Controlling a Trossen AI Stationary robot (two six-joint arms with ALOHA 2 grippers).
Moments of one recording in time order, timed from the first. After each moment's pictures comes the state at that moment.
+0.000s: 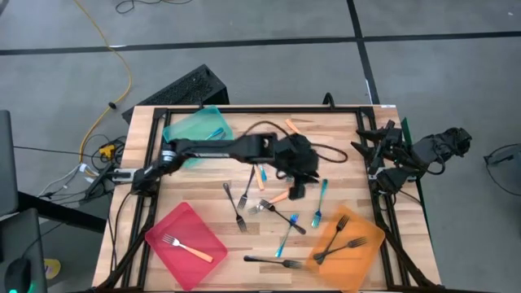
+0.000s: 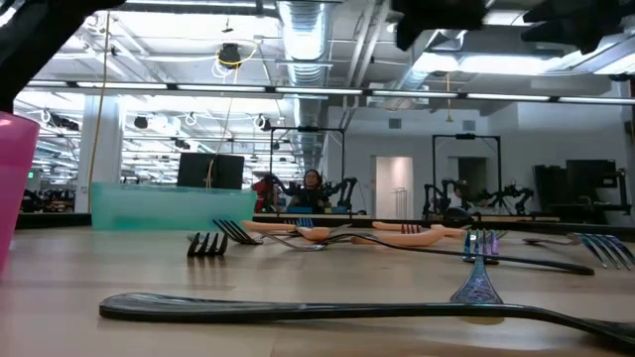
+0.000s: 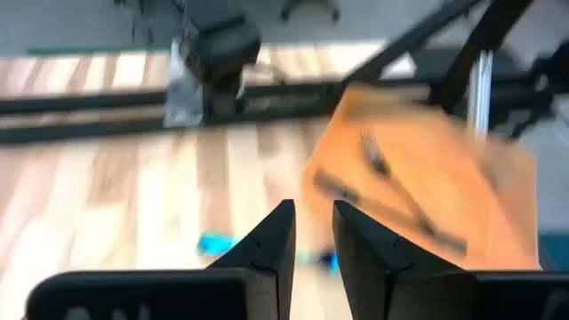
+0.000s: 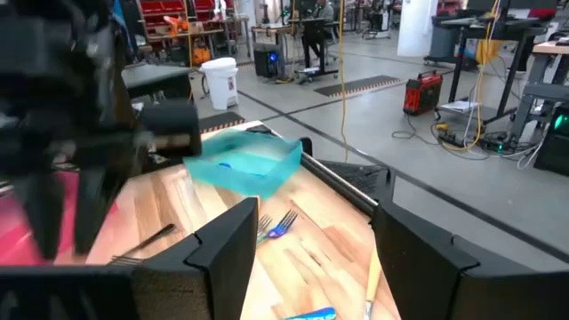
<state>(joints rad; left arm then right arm) 0.02 2.19 2.25 -0.70 0.19 0.07 0.48 0.25 0.69 -0.65 0.97 0.26</state>
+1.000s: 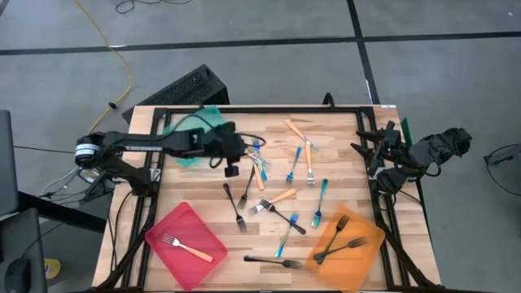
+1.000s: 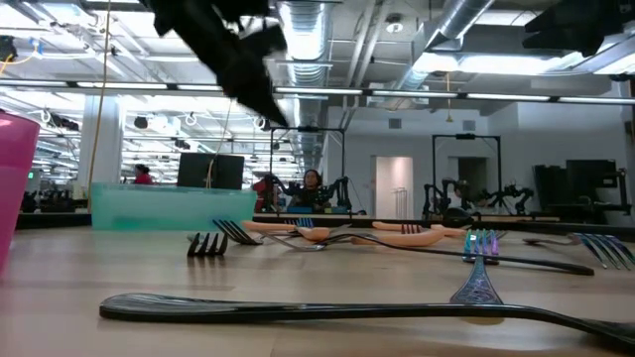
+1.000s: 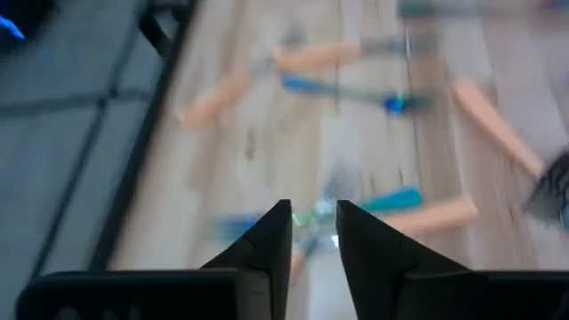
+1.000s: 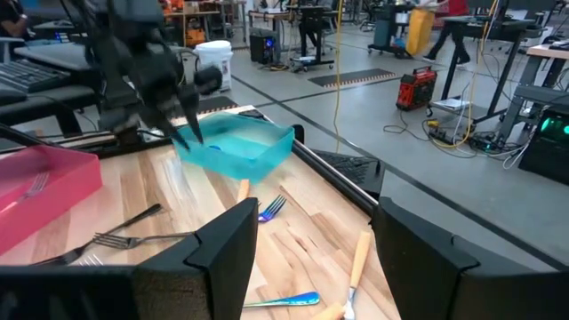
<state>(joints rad) 0.22 1.42 0.99 -0.33 -0.13 0.25 0.48 0.25 0.69 -0.72 0.97 0.26</state>
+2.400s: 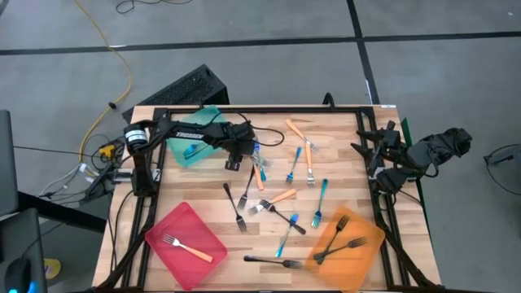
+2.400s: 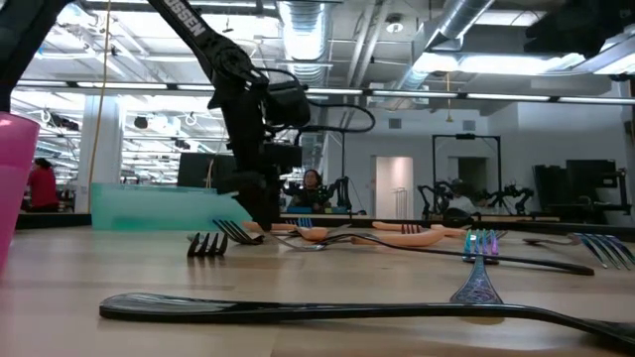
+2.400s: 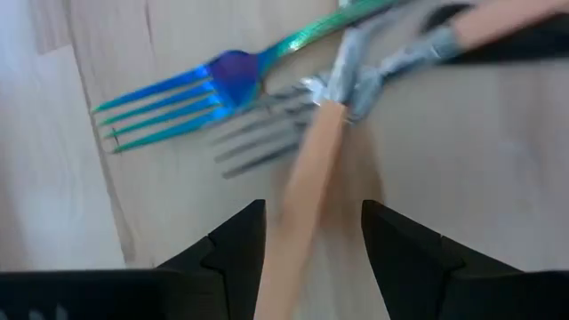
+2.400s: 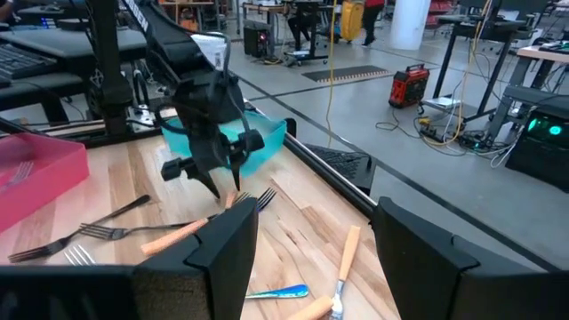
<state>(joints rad) 0.40 1.89 1.16 -0.49 -0.09 0.62 0.47 0.25 0.69 -0.75 0.98 0.26</state>
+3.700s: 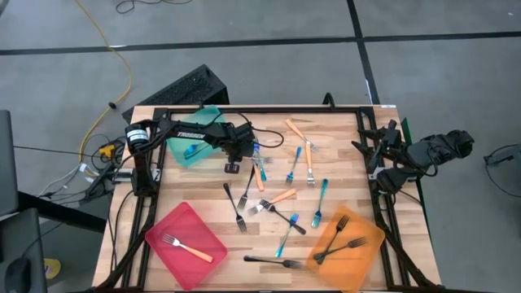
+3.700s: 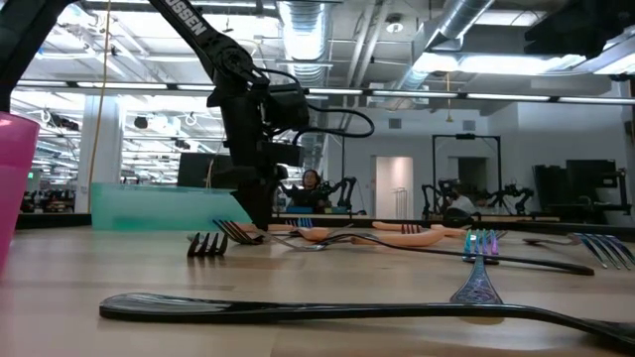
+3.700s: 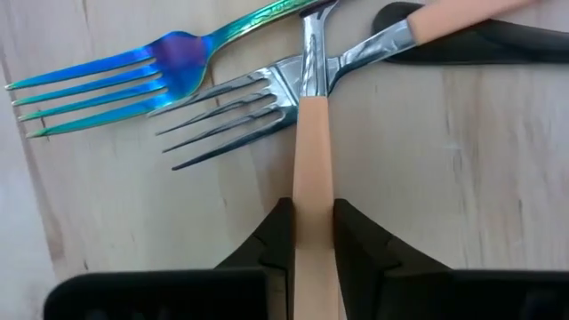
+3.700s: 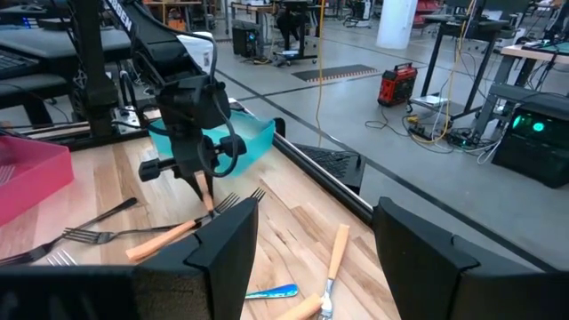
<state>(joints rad) 0.40 1.90 1.17 -0.57 -0.03 0.55 0.43 0.25 0.69 -0.75 0.97 0.25</state>
